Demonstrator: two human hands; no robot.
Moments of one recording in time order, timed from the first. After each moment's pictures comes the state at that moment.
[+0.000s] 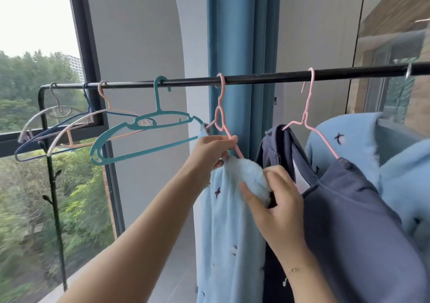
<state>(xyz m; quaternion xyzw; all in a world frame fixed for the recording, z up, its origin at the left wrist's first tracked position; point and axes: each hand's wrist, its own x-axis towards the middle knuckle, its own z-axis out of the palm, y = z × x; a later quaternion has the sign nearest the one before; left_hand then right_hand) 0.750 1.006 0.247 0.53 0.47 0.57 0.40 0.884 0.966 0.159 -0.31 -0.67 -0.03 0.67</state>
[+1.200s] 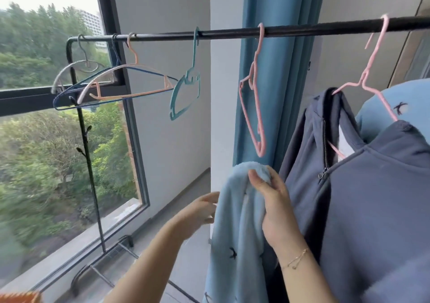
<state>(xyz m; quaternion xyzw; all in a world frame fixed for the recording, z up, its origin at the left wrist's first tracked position) 0.647 0.980 0.054 0.54 0.52 0.36 0.55 0.815 0.958 0.105 -0.31 -0.48 0.53 0.63</state>
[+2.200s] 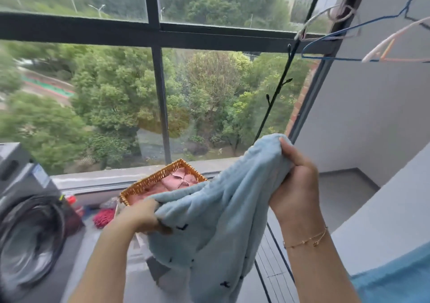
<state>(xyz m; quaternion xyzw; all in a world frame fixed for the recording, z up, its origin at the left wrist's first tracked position) 0.302 0.588 -0.024 0.26 0.90 0.17 0.30 0.477 0.790 0.117 -0.12 -0.32 0.91 0.23</state>
